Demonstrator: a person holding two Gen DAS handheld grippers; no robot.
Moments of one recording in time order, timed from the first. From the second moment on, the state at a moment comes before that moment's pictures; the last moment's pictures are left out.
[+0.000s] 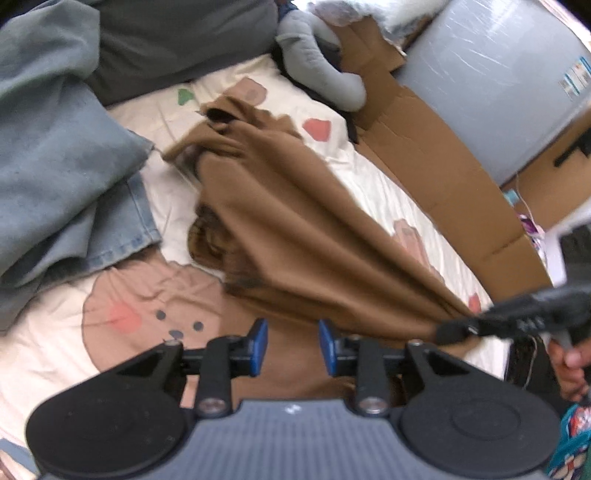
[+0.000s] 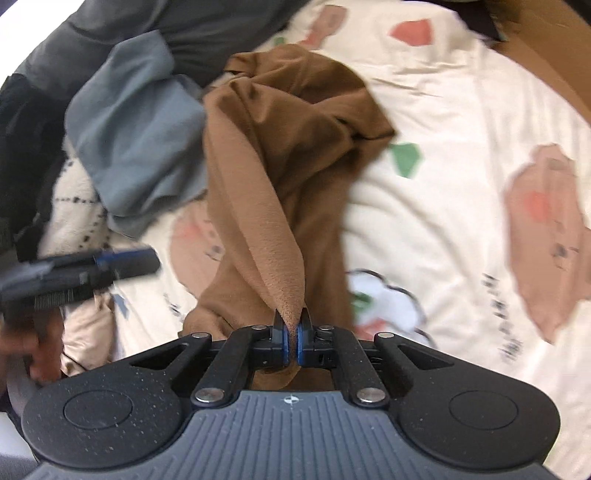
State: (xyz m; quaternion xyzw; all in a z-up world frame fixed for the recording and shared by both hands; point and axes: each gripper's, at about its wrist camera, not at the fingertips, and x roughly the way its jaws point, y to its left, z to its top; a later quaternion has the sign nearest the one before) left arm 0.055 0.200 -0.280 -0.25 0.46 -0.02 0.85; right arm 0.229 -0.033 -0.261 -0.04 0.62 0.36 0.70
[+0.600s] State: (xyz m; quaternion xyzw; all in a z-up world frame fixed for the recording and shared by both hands) left arm 0.146 0.171 -0.301 -0.20 0.43 -0.01 0.88; right arm 0.194 -0.153 -0.270 -0.02 0.64 0.28 0.71
